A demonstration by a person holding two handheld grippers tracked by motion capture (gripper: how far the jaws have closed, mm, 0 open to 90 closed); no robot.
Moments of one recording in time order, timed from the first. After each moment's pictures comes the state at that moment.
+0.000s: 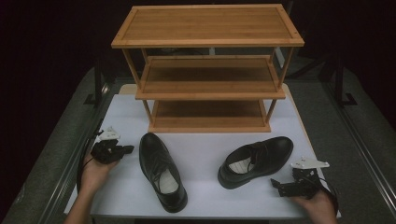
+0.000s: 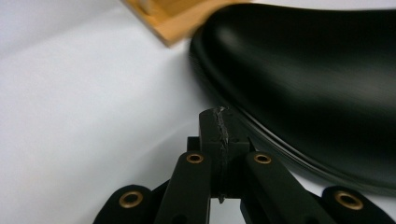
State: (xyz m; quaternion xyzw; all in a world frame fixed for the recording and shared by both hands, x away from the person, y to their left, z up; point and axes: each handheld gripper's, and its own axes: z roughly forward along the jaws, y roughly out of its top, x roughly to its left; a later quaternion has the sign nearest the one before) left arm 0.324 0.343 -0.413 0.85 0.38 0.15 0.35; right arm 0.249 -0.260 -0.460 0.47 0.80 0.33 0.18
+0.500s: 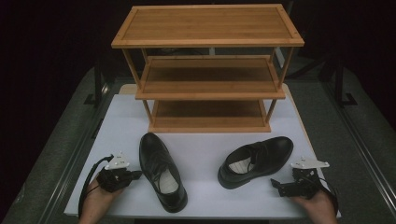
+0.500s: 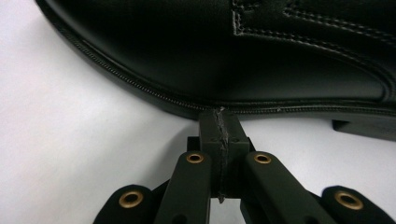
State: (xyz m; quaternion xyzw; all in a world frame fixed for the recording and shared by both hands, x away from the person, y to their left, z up) left arm 0.269 0.310 -0.431 0.88 0.33 0.11 0.33; right arm 0.249 -0.260 -0.460 0.48 0.80 0.33 0.18
